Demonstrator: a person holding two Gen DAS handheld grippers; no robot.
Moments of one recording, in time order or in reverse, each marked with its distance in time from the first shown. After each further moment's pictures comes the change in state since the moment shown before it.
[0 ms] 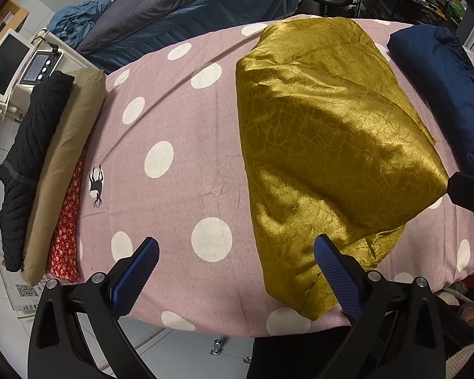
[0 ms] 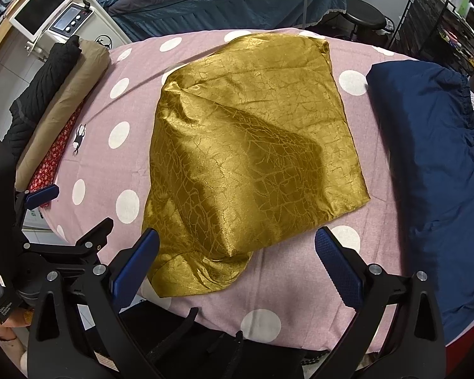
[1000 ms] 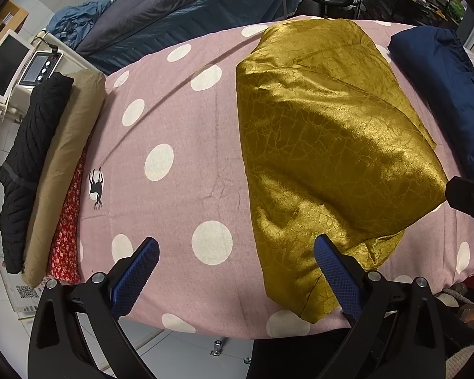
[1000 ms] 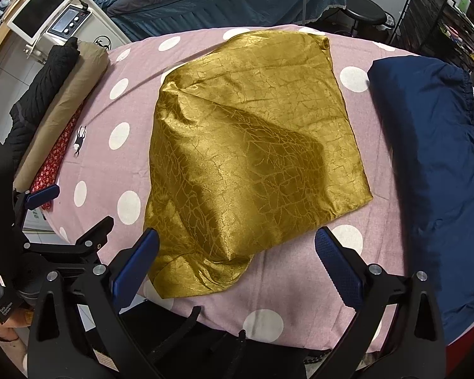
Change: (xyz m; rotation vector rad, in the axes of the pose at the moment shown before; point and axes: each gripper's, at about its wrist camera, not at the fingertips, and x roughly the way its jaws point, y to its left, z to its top) left arm 0.001 -0.001 0.004 0.001 0.001 0.001; right arm 0.005 -0.002 0.003 0.010 0.012 0.013
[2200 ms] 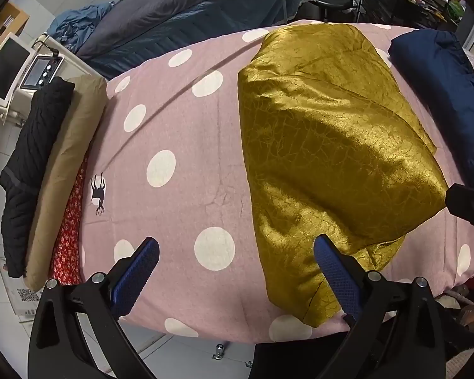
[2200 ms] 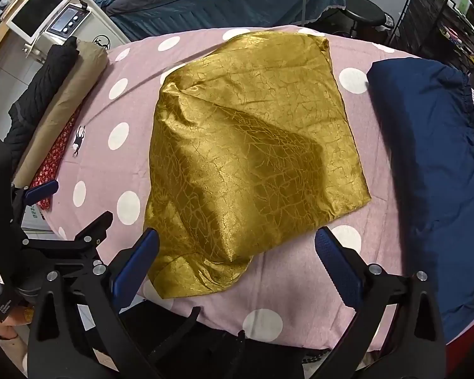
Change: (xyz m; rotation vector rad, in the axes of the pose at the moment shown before) left arm -0.002 0.001 0.004 0.003 -0.019 0.007; right arm -0.002 0.001 0.002 0.001 0.007 -0.007
